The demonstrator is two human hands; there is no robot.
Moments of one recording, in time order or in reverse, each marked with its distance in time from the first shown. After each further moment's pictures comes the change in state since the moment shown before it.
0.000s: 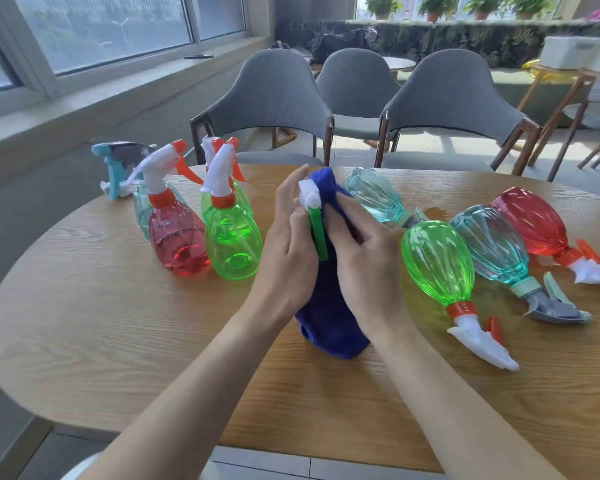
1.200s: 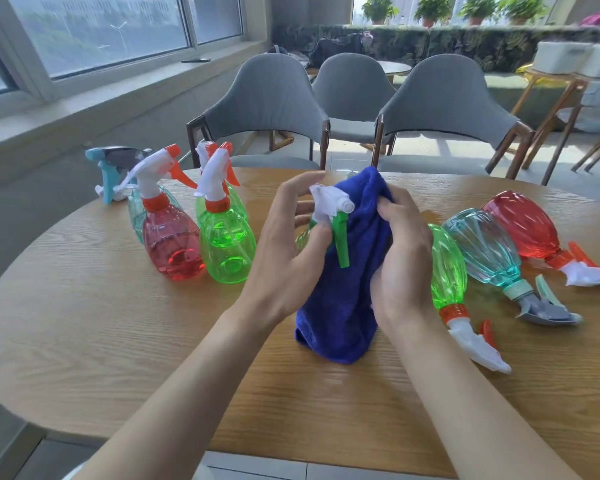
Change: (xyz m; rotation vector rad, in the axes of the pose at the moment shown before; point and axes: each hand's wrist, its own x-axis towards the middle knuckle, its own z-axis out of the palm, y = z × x) left_hand 0.003 -0.002 0.000 0.027 -0.092 0.090; right_hand 0.011 -0.010 -0.024 0.341 0.129 0.089
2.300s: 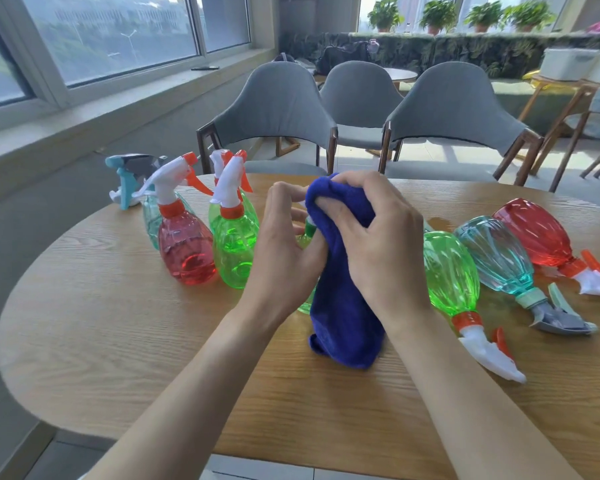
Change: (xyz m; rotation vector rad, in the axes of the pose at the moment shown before) left_hand 0.006 -0.004 -0.011 0.053 0.108 -0.007; right_hand 0.010 -0.003 0.022 -0.831 -0.063 -0.450
